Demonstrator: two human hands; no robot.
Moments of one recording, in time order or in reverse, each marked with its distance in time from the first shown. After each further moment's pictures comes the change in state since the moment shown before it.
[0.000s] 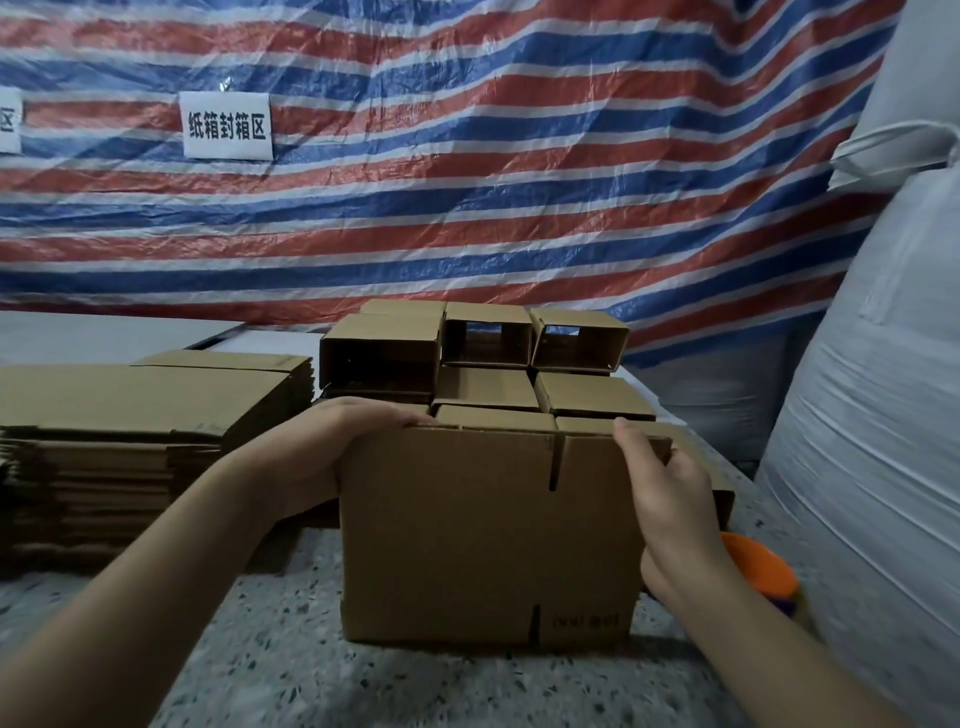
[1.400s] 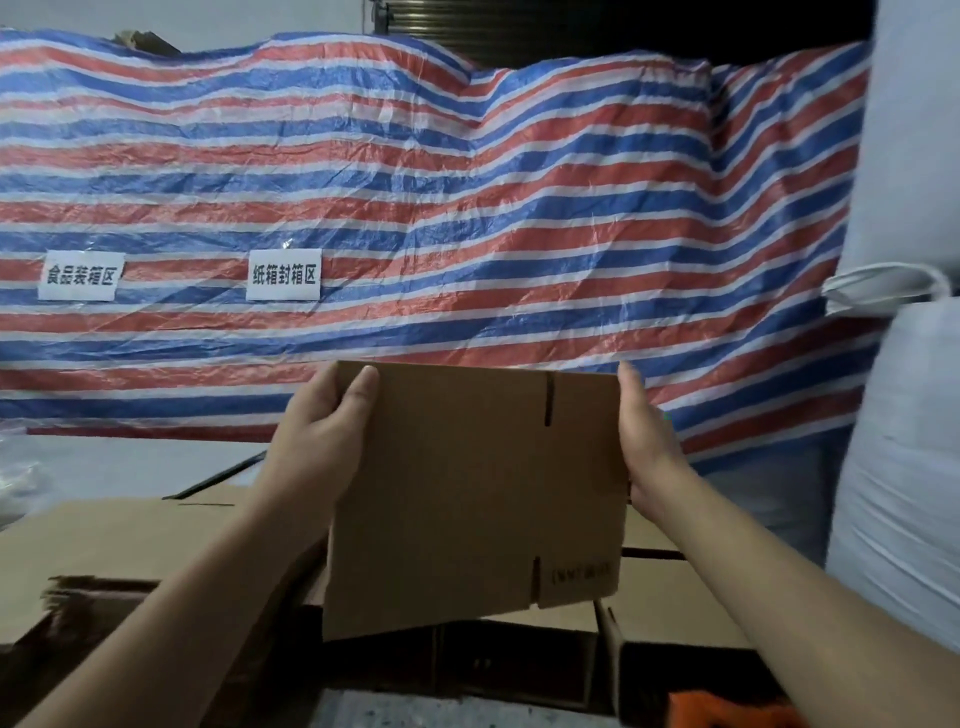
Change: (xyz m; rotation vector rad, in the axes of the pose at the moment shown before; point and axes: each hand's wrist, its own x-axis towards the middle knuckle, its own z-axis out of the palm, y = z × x) left_hand -0.021 0.102 -0.006 -0.008 0.706 0.589; right_hand 0.076 -0.129 0.079 -0.065 -0.156 -0.139
